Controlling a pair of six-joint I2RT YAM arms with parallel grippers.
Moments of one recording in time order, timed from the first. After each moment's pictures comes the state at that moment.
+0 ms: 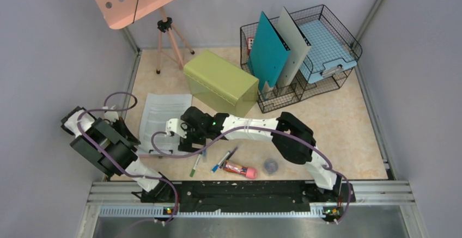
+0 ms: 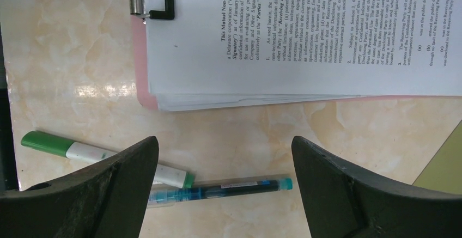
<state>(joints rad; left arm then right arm) 0.94 1.64 1.15 -1.26 0.57 0.62 1.19 2.19 1.72 -0.33 -0.15 -0.40</state>
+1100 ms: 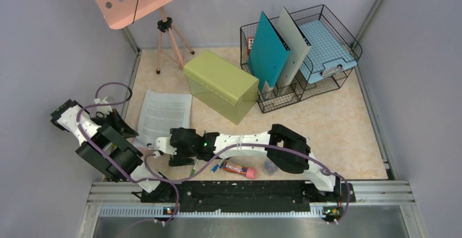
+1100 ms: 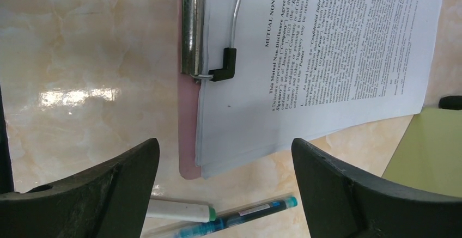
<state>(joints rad) 0.94 1.55 1.28 -1.43 0.67 0.57 1.35 2.22 1.72 -0.22 0.15 -0.45</state>
